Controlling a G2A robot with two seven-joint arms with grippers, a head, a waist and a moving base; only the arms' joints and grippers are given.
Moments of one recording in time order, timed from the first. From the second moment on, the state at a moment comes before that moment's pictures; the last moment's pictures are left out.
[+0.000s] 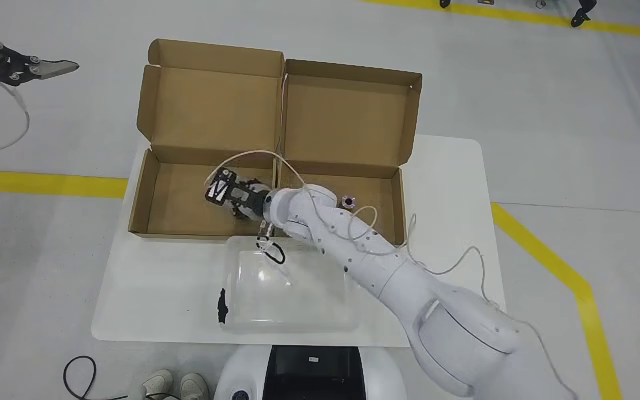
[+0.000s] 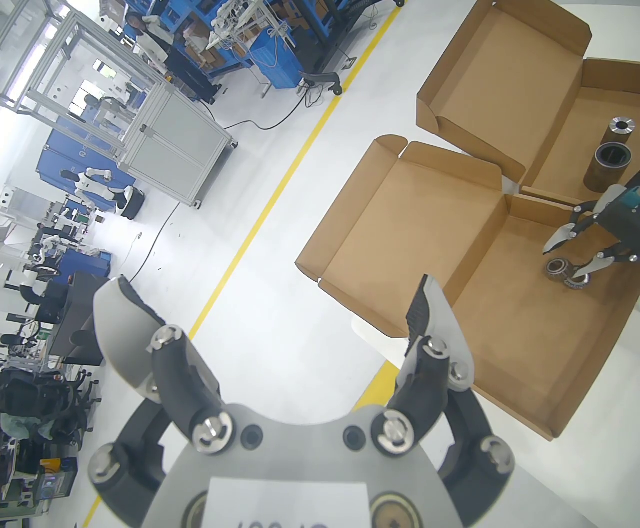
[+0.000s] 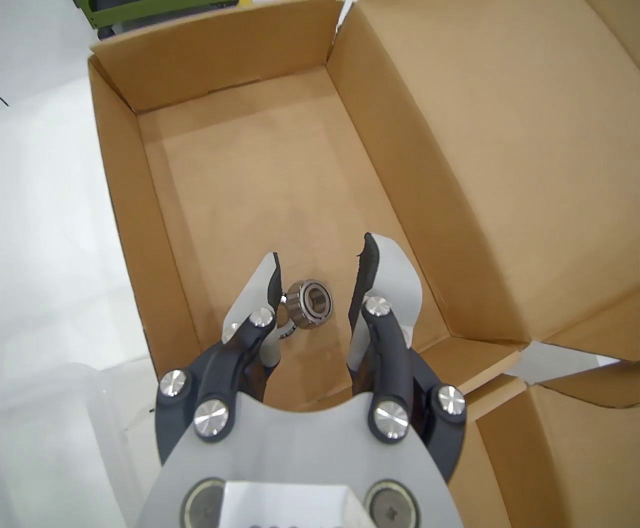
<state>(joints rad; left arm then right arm) 0.56 -0.16 -1.11 -1.50 0.89 -0.82 -0.11 -0.56 -1.81 0.46 -0.72 -1.18 -0.36 0.15</state>
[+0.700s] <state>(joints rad) 0.56 -0.16 -1.11 -1.50 0.89 -0.82 -0.11 -1.09 -1.53 0.83 -1.56 -1.48 -0.59 0.14</state>
